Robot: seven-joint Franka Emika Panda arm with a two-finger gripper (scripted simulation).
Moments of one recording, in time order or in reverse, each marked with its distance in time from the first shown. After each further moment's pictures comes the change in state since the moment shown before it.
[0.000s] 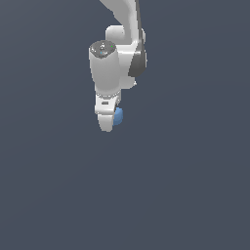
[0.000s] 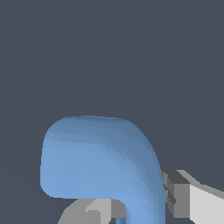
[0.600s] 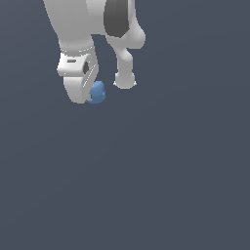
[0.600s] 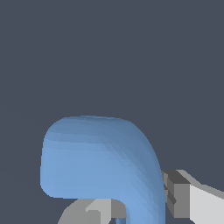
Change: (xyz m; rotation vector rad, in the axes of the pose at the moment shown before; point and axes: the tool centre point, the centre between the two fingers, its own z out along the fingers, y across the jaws) arm -0.069 -0.002 -0.128 -0.002 0.003 -0.001
